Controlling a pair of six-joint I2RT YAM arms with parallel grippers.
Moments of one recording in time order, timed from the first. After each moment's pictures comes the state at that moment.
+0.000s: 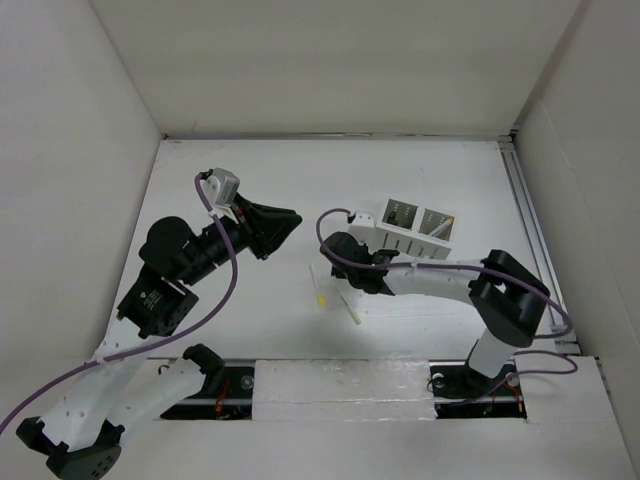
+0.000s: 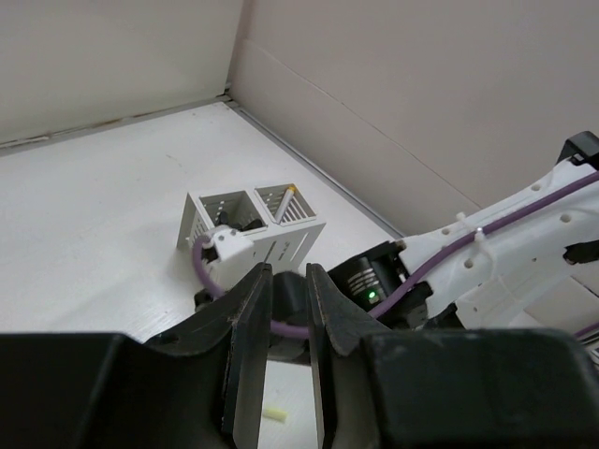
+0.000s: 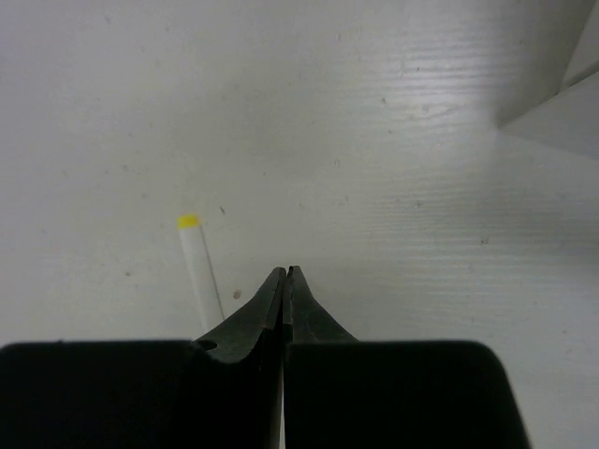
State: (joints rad) left arm -0.62 0.72 1.00 -0.18 0.30 -0.40; right arm 0.98 1.73 1.03 -0.19 0.57 0.89
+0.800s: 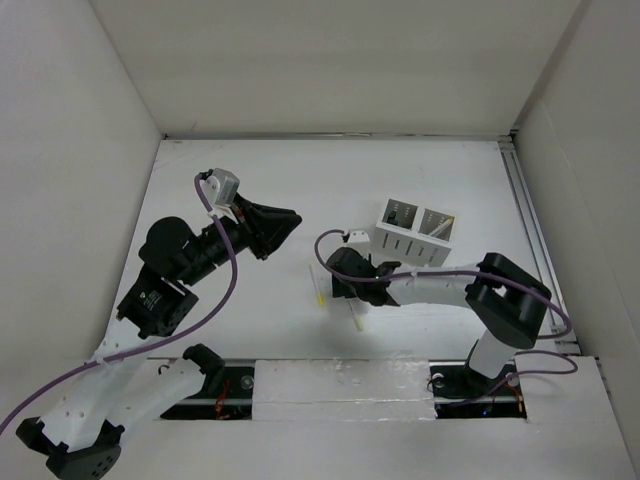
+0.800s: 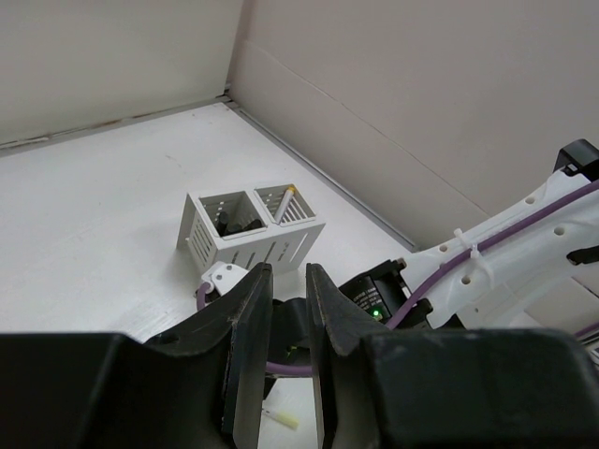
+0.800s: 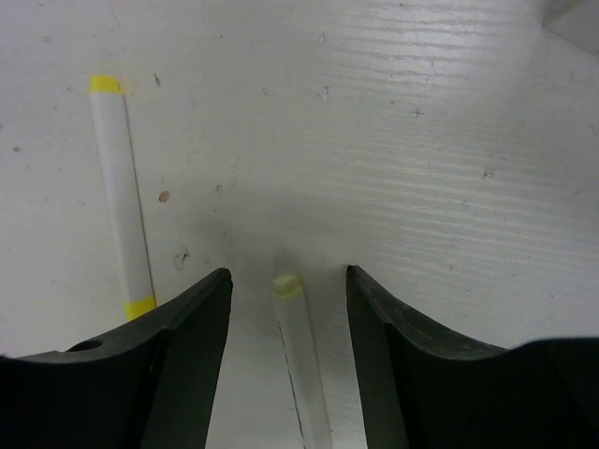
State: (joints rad) left arm -0.62 0.72 1.00 -0.18 0.30 -0.40; right arm 0.99 1.68 0.89 -0.17 0.44 0.76
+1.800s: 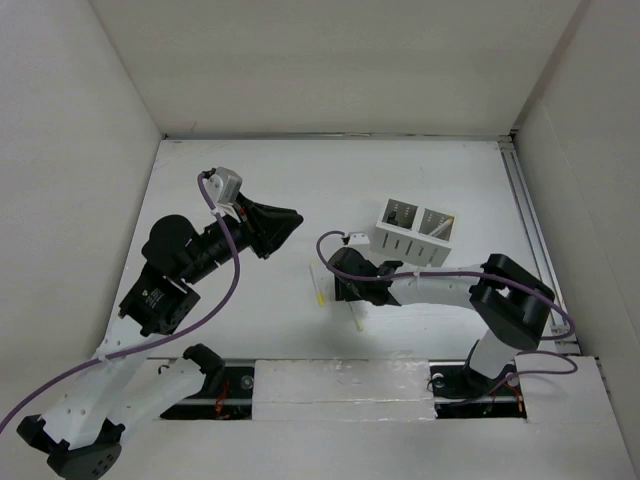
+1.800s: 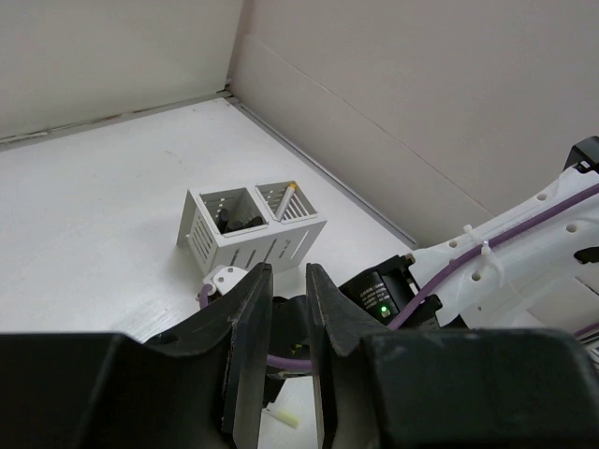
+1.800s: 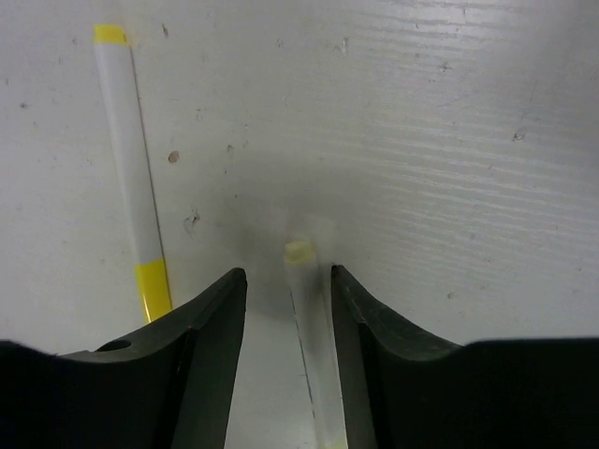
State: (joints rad) left arm -0.62 0.73 1.00 -0.18 0.30 -0.40; right arm 0.99 1.65 0.89 -0.22 0.36 0.78
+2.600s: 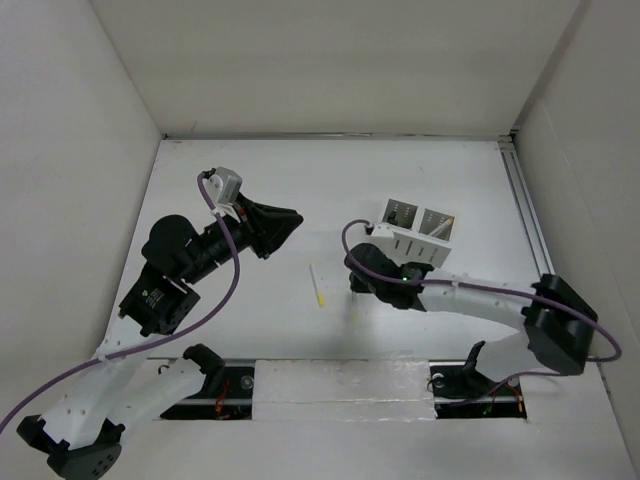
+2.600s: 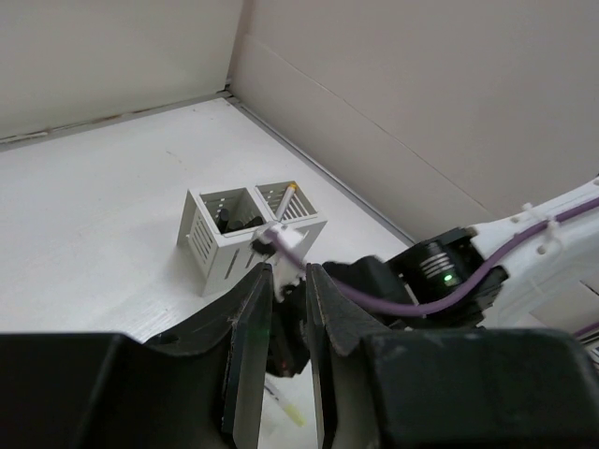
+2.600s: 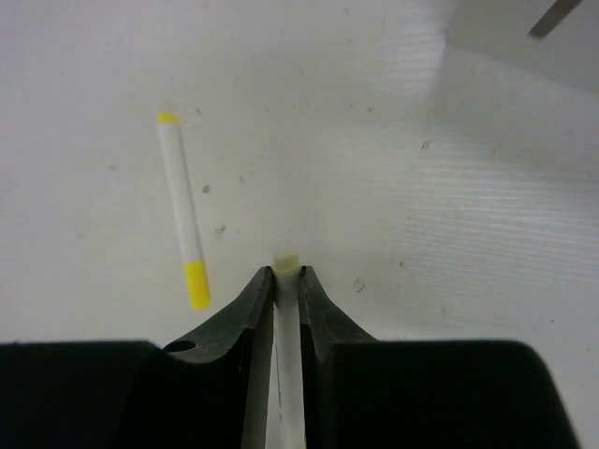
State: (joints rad) left arm -0.62 0.73 1.00 -0.18 0.30 -0.40; right arm 1.00 1.48 0.85 -0.28 0.46 0.87
